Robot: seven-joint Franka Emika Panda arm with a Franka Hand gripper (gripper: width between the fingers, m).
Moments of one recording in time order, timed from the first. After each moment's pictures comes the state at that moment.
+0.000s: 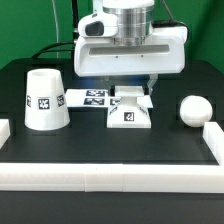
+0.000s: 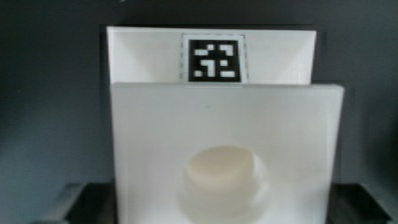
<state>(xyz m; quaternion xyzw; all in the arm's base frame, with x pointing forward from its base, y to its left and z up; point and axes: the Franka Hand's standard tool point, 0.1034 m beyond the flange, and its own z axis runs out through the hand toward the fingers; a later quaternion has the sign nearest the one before) 0.449 0.011 0.052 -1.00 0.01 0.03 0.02</state>
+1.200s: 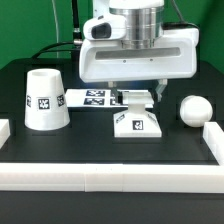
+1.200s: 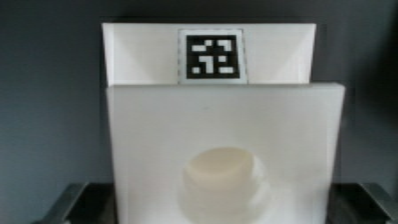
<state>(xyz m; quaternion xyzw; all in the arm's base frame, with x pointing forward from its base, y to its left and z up) 0.502 0.024 0.052 -1.00 0.00 0.01 0.03</state>
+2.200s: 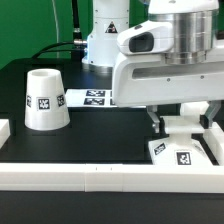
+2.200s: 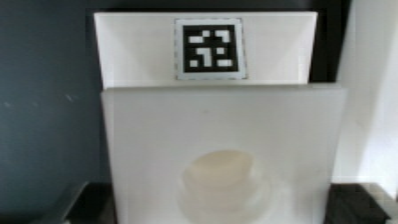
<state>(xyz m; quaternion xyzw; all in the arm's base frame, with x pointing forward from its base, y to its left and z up) 0.619 0.078 0.057 -1.00 0.01 -0.03 0.04</state>
